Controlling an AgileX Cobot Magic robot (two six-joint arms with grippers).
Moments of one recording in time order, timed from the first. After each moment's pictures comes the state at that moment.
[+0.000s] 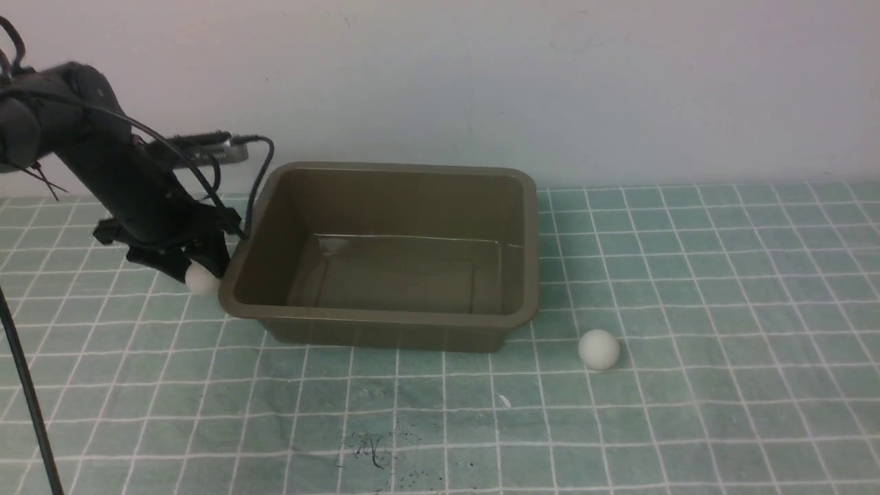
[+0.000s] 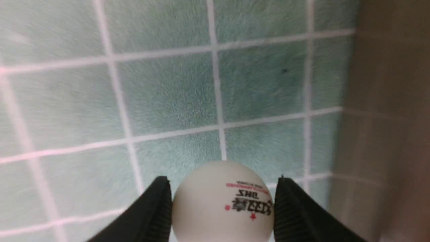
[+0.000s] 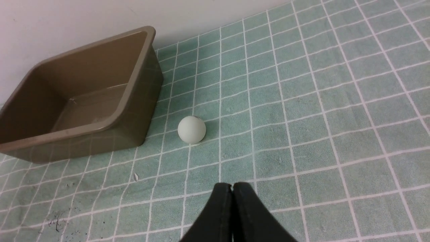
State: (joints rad) right arm 0.09 0.11 -0.41 0.14 0.90 0.35; left arm 0.08 2.12 -1.77 -0.26 1.10 0.24
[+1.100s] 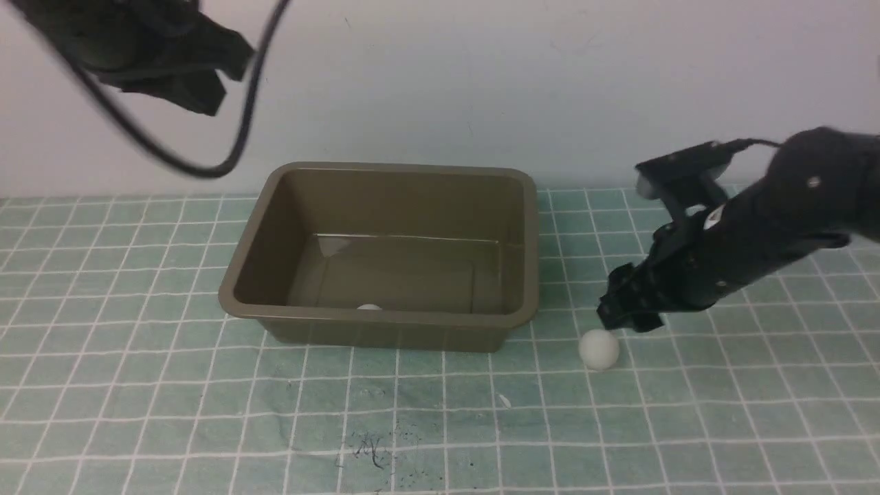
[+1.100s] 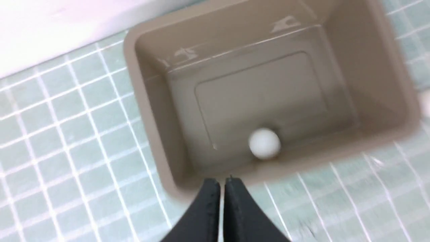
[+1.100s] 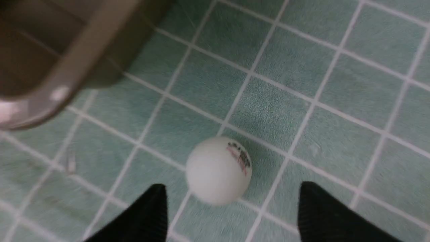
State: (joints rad) right arm 0.29 1.78 -1.16 0.29 0.69 -0.30; left arm -0.21 1.45 -1.67 -0.13 1.23 0.16
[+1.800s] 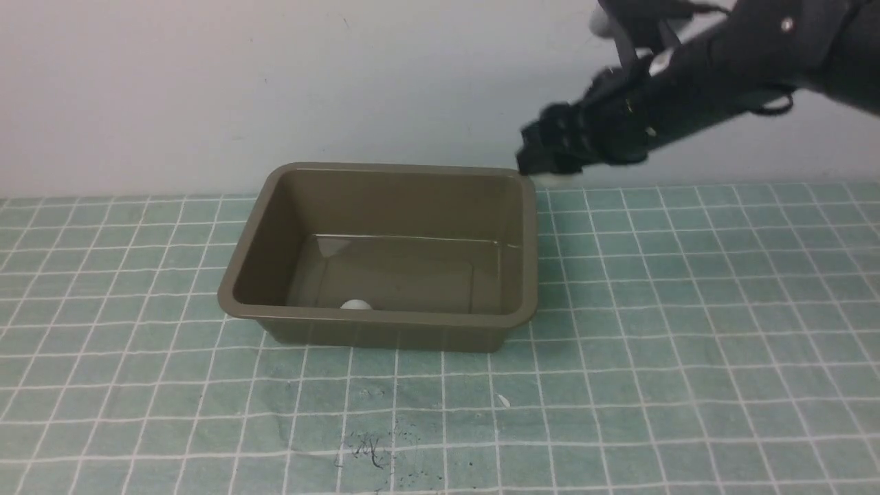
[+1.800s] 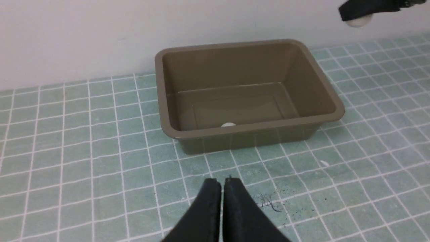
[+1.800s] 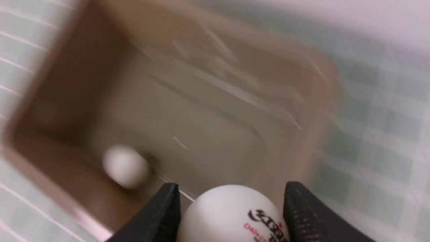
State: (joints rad) right arm 0.41 1.80 -1.63 0.42 0.80 -0.17; left arm -0.21 0.32 -0.86 -0.12 1.02 -0.02
